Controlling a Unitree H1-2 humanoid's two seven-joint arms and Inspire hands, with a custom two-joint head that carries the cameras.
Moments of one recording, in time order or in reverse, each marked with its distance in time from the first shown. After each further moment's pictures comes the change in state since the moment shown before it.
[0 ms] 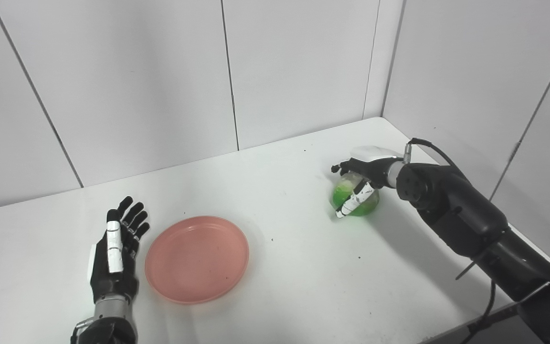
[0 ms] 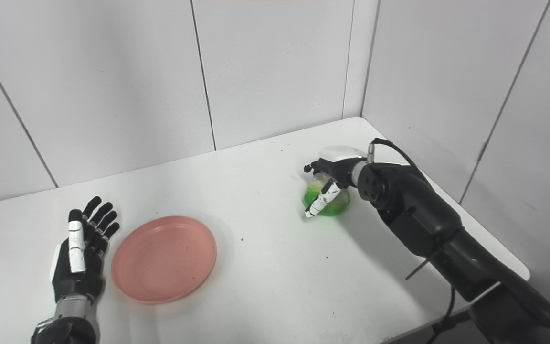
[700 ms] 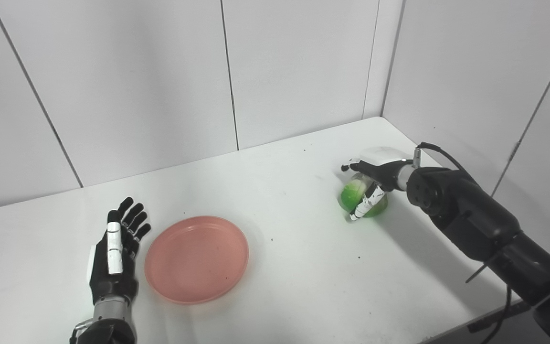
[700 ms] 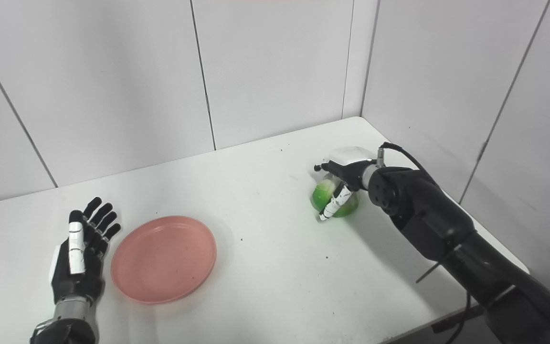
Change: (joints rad) left arm 0.009 0.002 -0.002 -0.015 0.001 0.006 -0.005; right arm 0.035 -0.035 -0.003 0.020 0.009 -0.061 -0.093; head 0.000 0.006
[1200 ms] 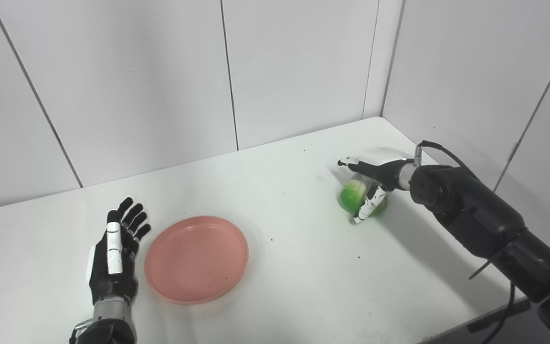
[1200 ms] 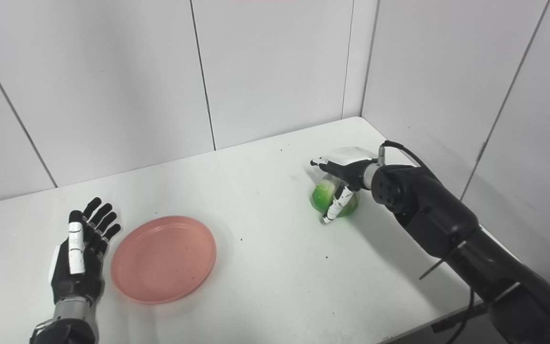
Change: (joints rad) left arm 0.000 0.000 0.000 -0.001 0.001 0.005 0.004; right arm -0.013 -0.022 0.013 0.011 0.029 -0.058 0.052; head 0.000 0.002
